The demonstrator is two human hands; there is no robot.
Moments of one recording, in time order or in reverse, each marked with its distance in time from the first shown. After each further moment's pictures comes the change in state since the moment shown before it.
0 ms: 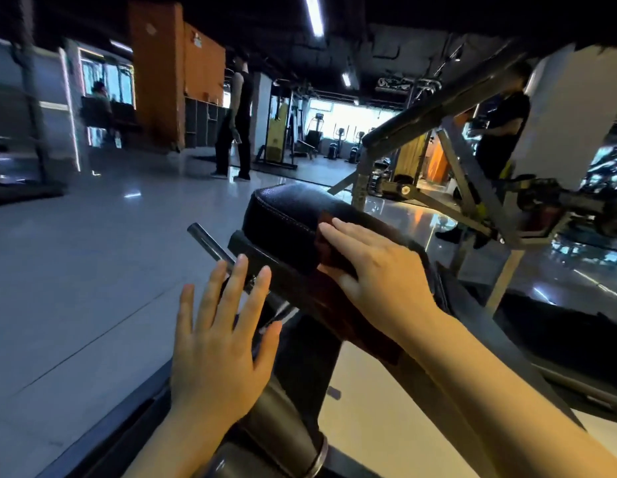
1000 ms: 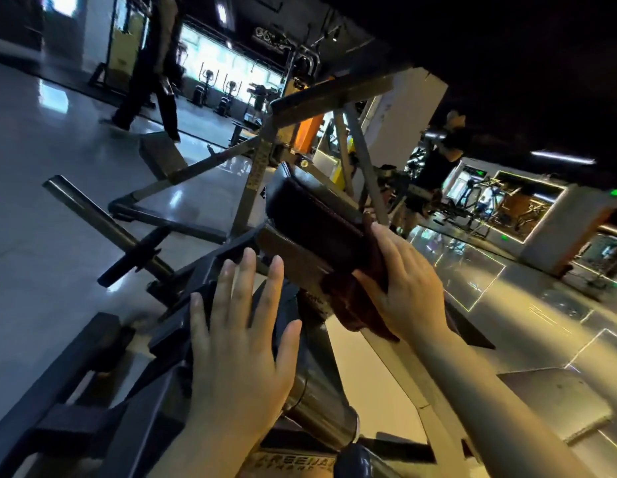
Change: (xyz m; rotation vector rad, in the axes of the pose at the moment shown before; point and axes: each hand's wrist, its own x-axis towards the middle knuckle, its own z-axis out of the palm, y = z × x) left_hand 0.000 -0.053 0.016 -0.660 -0.118 0.021; right_hand -0.022 -0.023 0.023 -0.458 0.008 0.245
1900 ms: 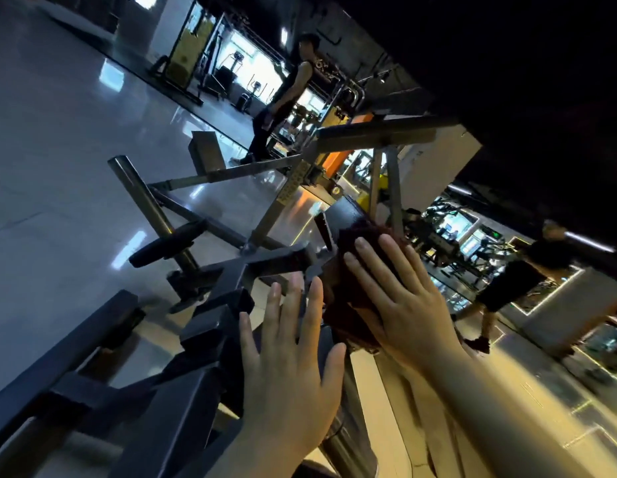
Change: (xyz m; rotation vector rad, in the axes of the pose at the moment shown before) left_hand -0.001 -0.002 0.005 -0.086 -0.009 -0.206; right_hand 0.049 -0.045 -0.003 -0.350 -0.006 -0.595
